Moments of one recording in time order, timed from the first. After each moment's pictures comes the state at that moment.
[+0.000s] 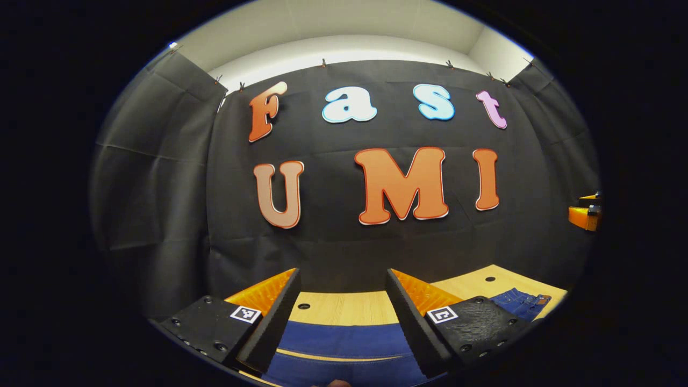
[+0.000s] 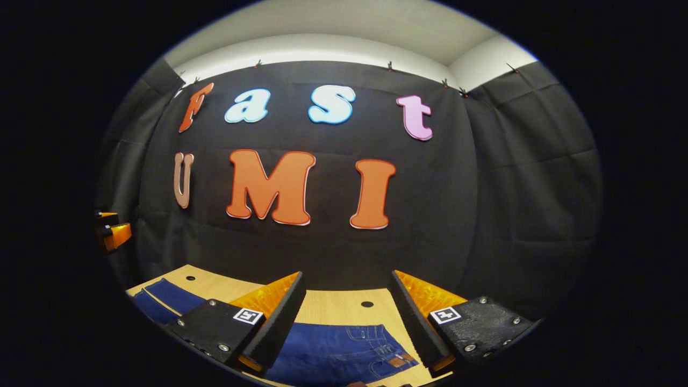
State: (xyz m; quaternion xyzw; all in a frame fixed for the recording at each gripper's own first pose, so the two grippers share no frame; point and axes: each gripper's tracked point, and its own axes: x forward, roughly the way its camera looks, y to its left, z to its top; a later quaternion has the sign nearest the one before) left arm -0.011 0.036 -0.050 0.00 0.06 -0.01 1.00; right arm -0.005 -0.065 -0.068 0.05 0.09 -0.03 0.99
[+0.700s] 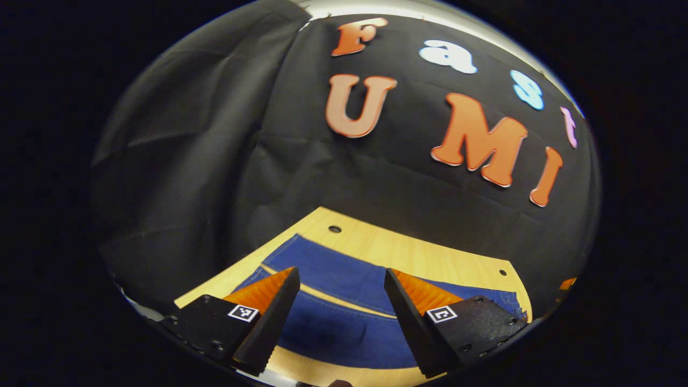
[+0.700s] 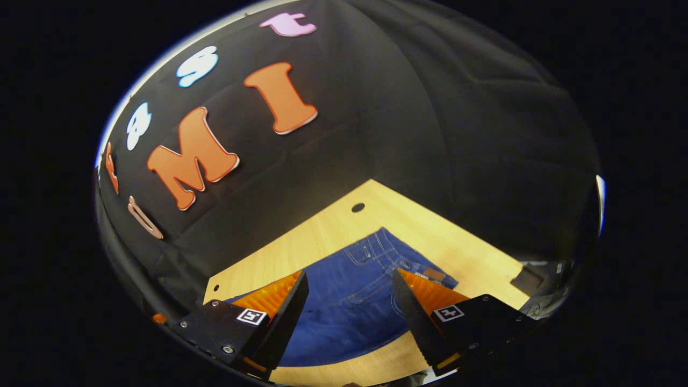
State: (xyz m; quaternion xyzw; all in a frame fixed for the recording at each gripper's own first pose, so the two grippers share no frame) left arm -0.051 0.156 -0.214 -0.20 0.26 0.12 0.94; right arm -0.022 -0.103 -0.268 0.31 0.36 -0.08 0.88
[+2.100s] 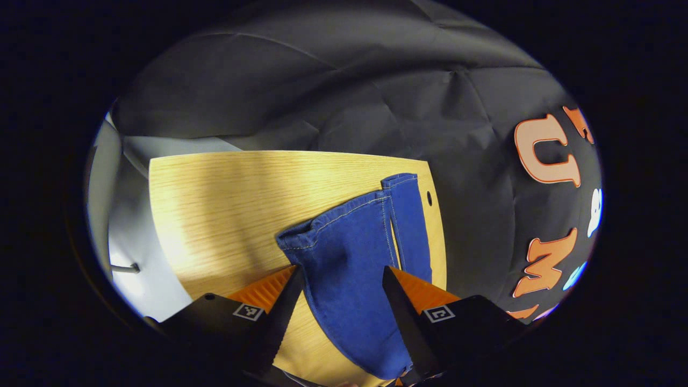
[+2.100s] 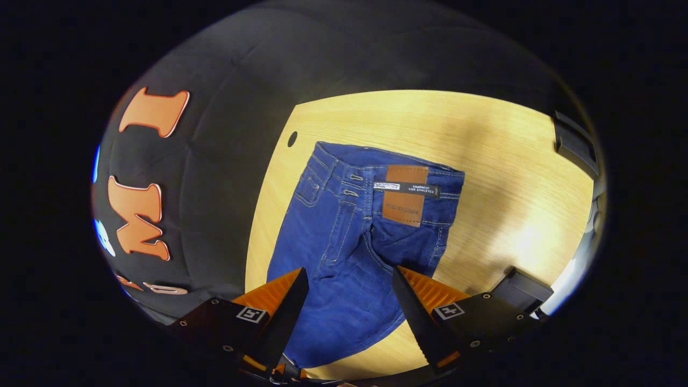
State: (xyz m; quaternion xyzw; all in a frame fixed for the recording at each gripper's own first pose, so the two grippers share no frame) left arm -0.091 0.291 -0.444 -0.58 0.35 0.20 0.71; right arm -0.046 -0.064 -0.418 0.54 0.49 -0.13 0.67
